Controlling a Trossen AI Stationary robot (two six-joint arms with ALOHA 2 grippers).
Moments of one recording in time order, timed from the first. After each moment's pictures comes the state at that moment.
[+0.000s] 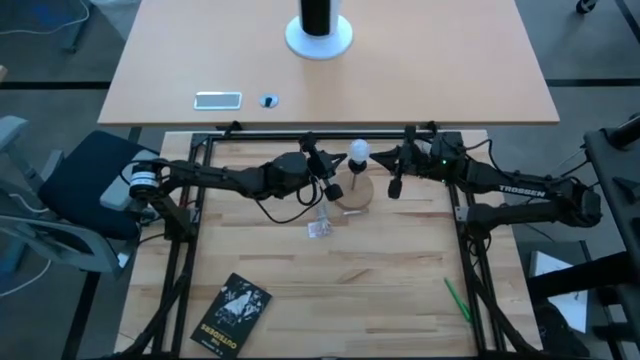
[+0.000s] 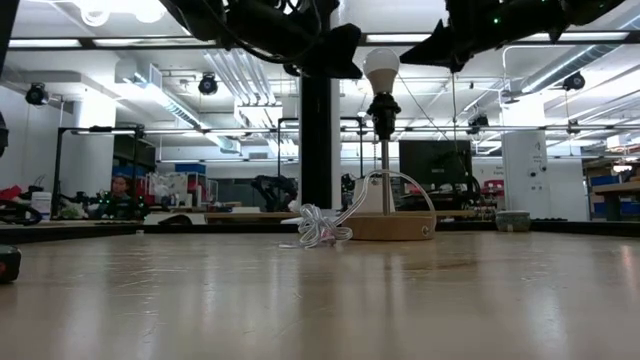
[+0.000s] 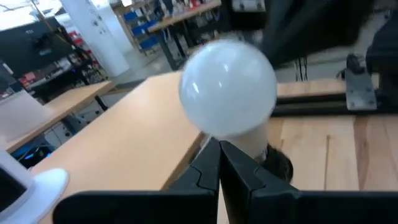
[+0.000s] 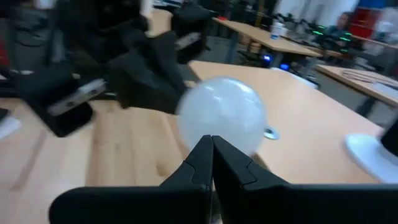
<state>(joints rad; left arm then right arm) 0.13 1.66 1.14 0.39 -0.44 0.30 -0.34 0.92 0.66 0.13 0.01 -0.22</state>
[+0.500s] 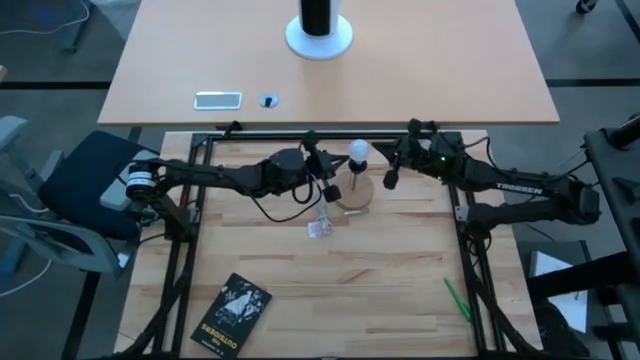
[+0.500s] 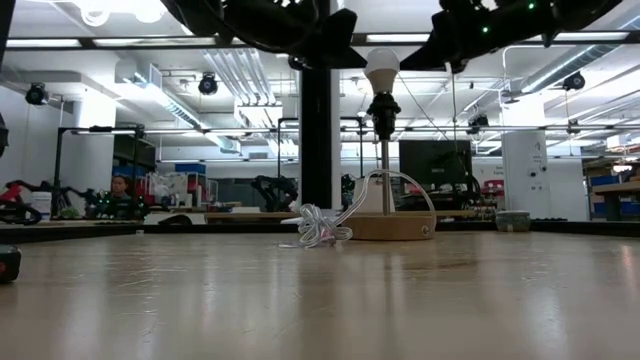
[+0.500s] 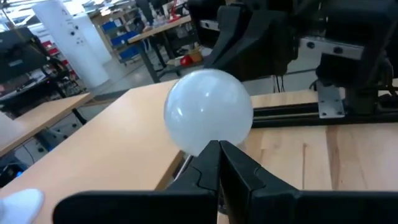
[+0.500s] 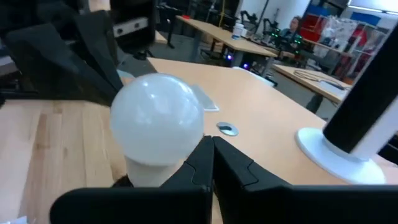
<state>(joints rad) 0.14 1.64 1.15 0.39 -0.32 0.29 -0.36 0.98 0.66 0.21 0.12 -0.27</state>
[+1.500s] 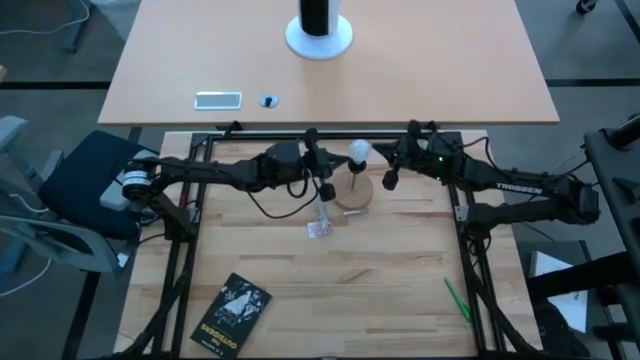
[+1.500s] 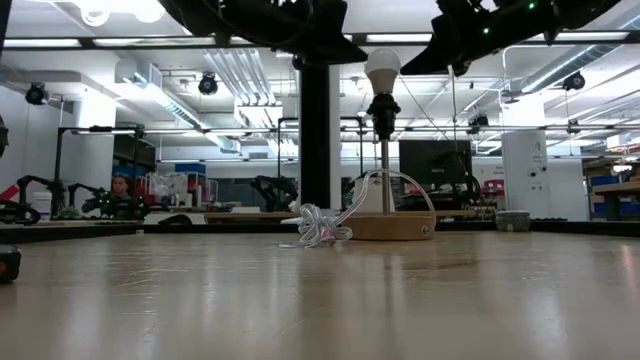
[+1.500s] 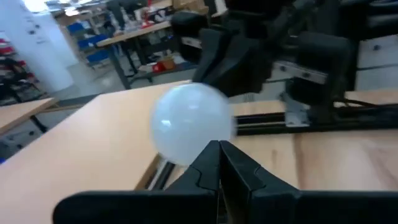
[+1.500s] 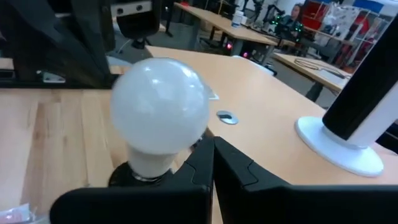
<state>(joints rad) 0.18 1.62 1.15 0.36 -0.16 0.25 -0.35 0.97 0.67 0.15 0.15 -0.26</state>
